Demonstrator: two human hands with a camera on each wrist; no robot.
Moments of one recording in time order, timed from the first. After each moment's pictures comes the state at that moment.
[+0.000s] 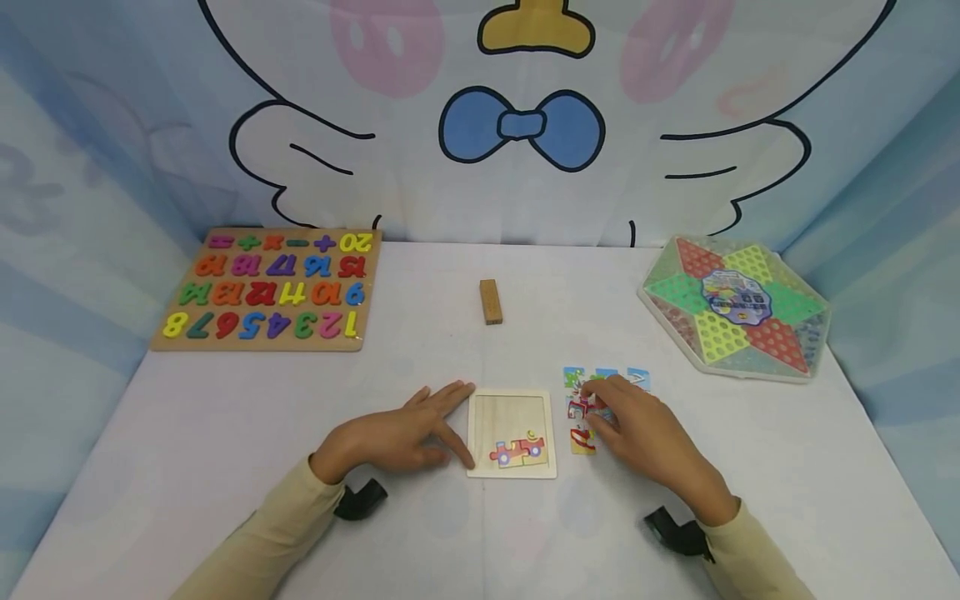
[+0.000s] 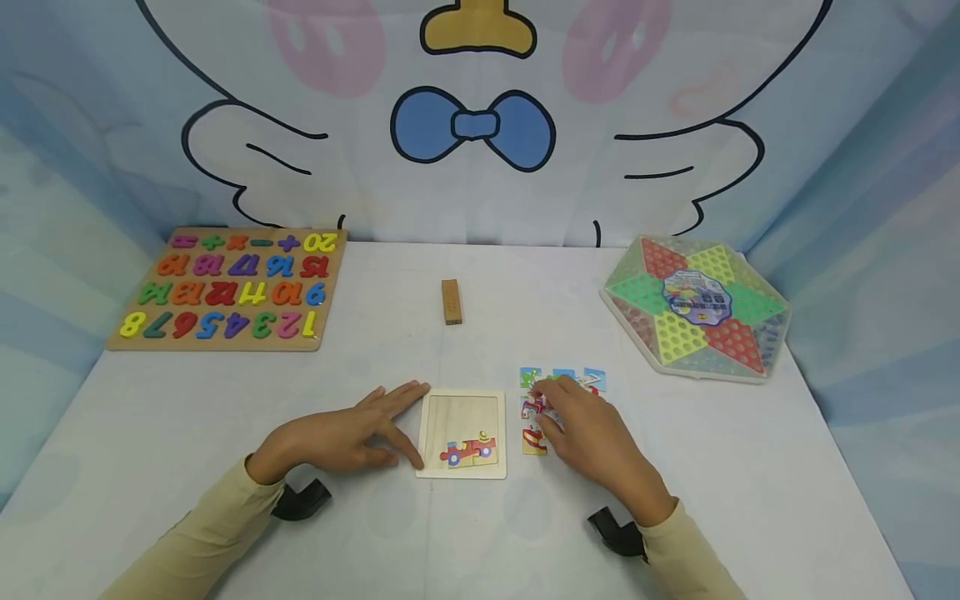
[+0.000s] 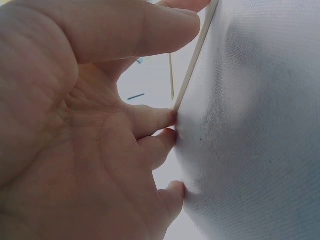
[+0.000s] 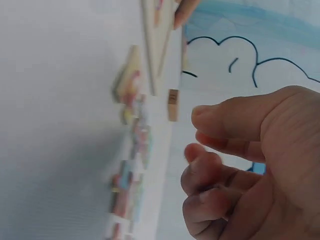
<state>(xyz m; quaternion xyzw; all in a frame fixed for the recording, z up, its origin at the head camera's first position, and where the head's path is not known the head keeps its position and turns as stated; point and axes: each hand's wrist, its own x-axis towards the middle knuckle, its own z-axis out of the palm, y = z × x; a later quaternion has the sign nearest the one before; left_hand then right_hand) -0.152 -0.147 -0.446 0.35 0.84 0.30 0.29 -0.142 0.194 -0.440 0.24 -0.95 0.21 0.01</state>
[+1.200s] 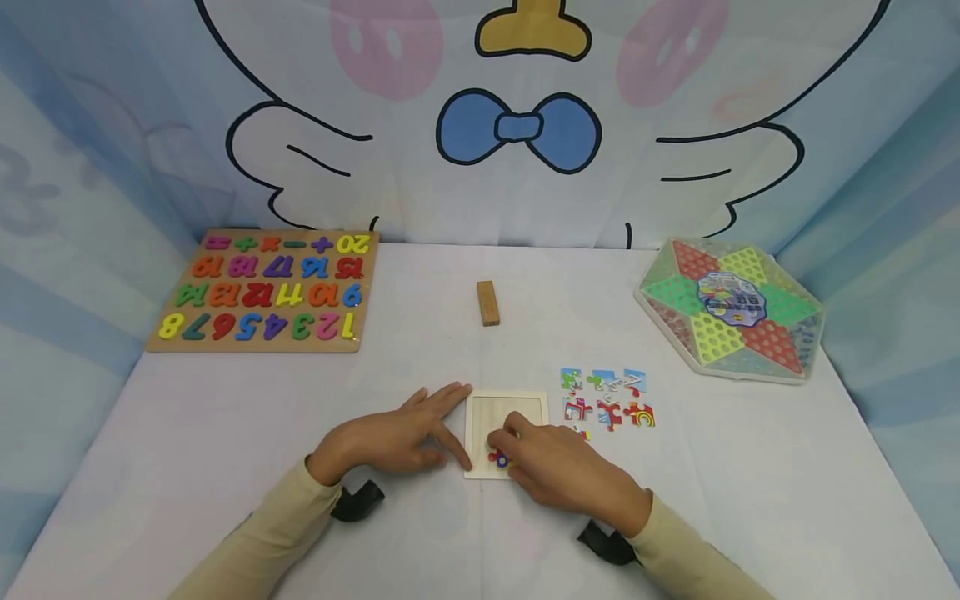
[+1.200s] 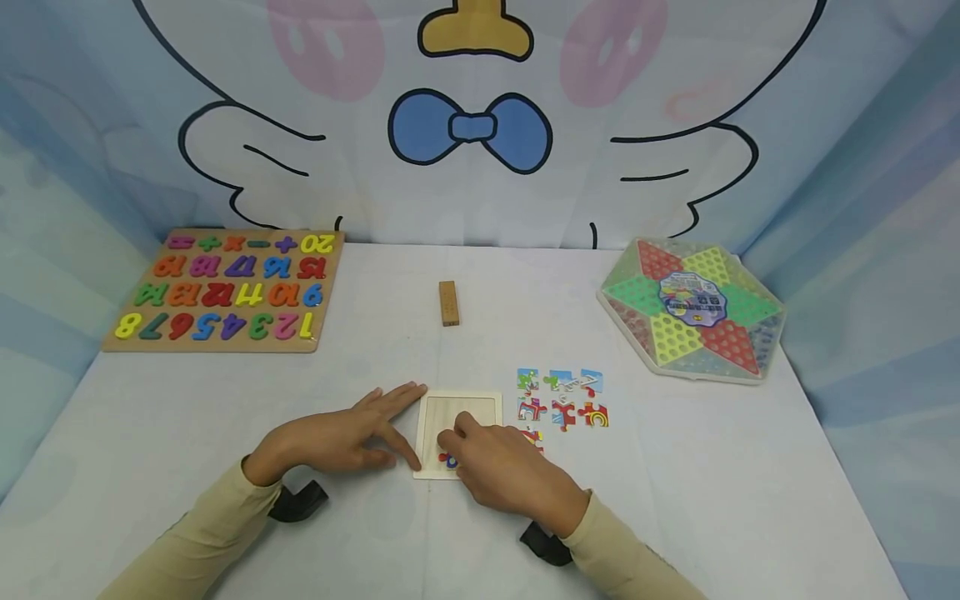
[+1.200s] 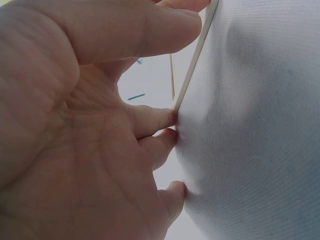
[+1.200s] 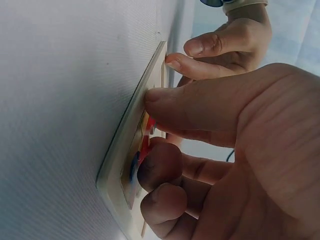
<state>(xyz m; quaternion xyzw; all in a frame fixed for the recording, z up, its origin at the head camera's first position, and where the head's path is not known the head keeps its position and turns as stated) -0.152 -0.148 -0.447 0.35 0.83 0.30 0.29 -0.125 0.115 -0.448 0.41 -0.90 0.13 -0.10</state>
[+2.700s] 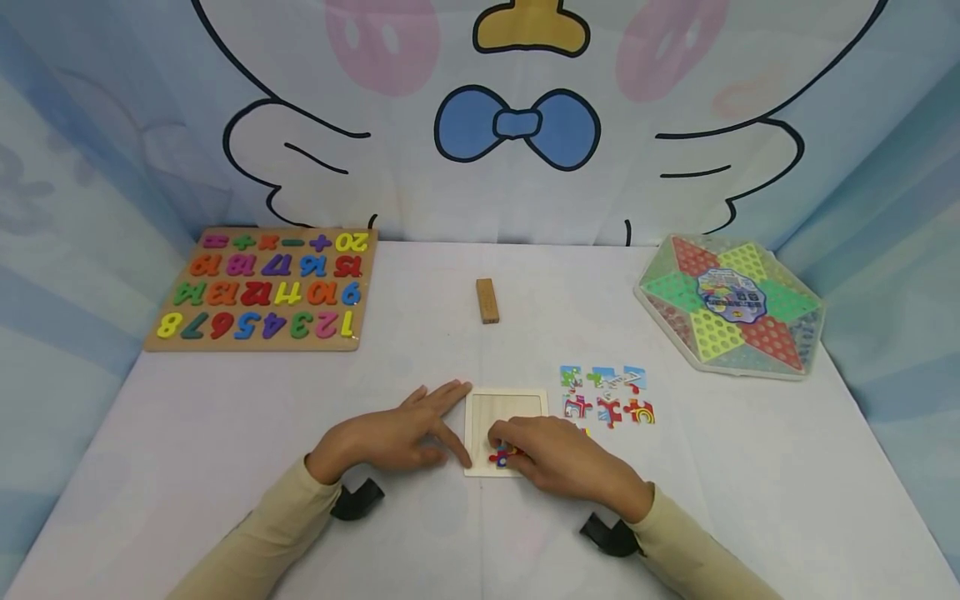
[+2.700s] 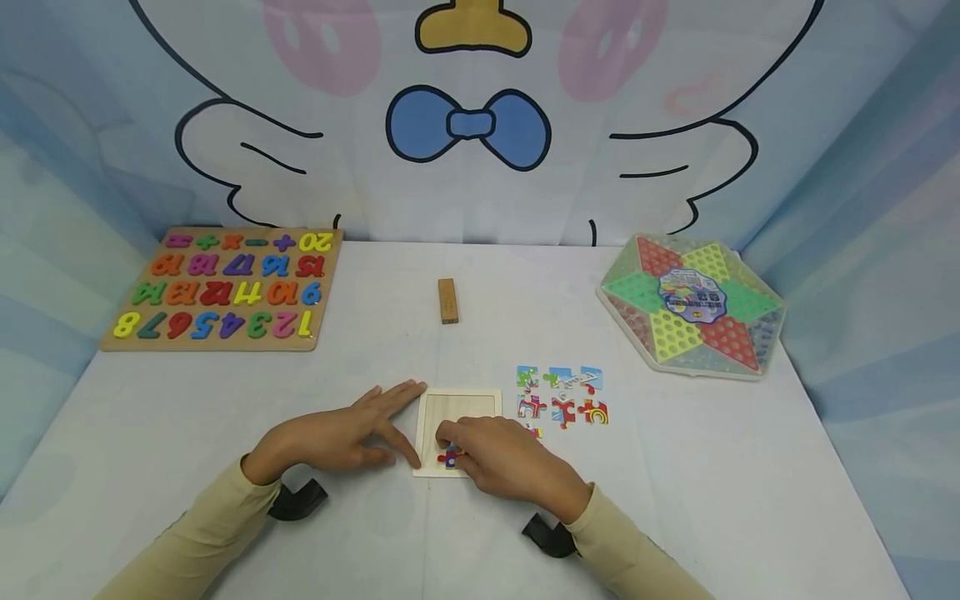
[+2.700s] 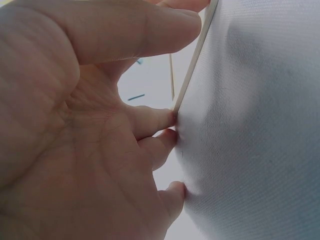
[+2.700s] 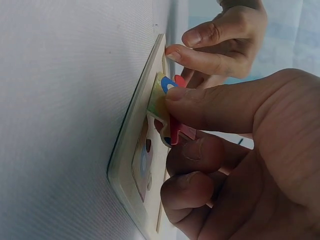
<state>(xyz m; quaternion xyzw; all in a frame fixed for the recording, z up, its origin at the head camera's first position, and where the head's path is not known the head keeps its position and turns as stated) -0.153 -0.147 -0.449 0.36 0.83 0.30 0.29 -0.134 0.121 -0.449 0.41 -0.87 0.24 -0.13</state>
